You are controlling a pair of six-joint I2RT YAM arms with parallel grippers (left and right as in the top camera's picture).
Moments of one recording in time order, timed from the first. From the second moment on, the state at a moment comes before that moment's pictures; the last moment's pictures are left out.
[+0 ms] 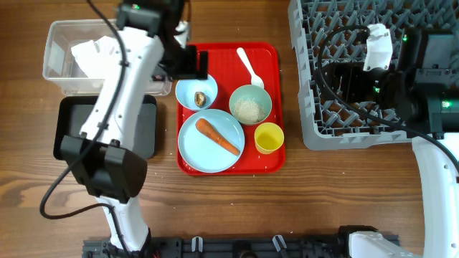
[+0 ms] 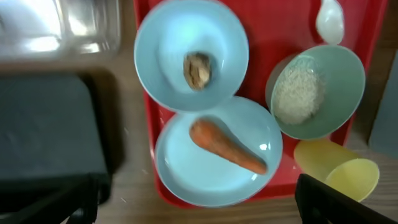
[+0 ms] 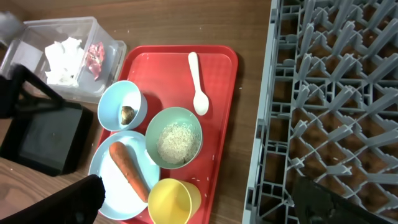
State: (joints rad) left arm -0.29 2.02 2.08 -1.52 0.08 -0.31; right arm -0.01 1.32 1.48 -1.03 -0.40 0.02
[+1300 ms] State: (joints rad) left arm -0.55 2.02 1.37 -0.98 0.05 -0.90; right arm -0.01 1.32 1.48 -1.05 -0.40 0.01
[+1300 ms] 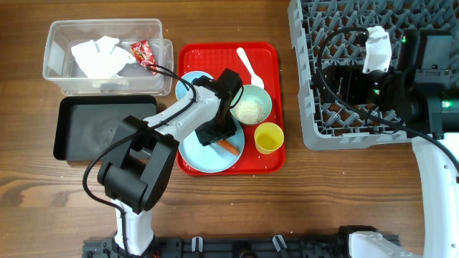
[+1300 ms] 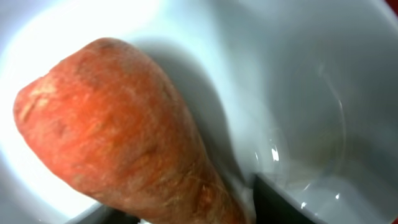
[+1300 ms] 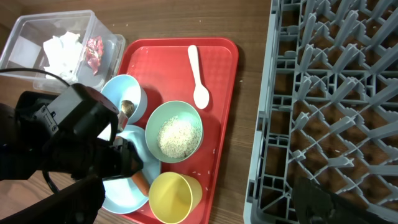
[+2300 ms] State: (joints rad) left arm -0.26 1.64 1.61 -1.40 0.00 -0.67; right arm -0.01 1.32 1.48 -1.05 -0.40 0.01
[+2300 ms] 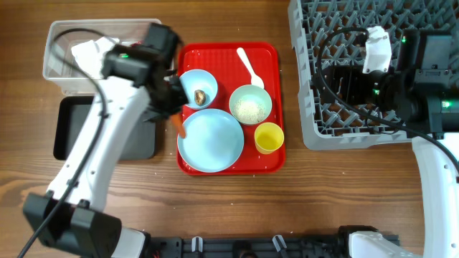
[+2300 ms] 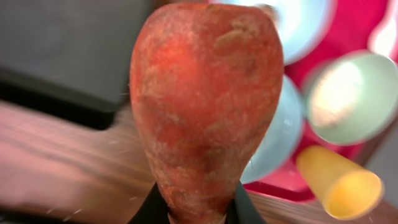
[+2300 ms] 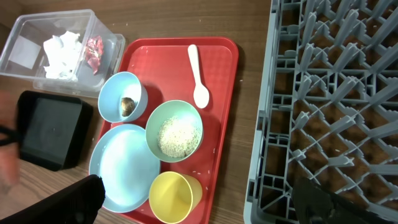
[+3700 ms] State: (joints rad) left arm 0.31 1.68 1.05 -0.77 -0.15 -0.79; right arm -0.01 1.32 1.48 -1.03 -0.40 0.01
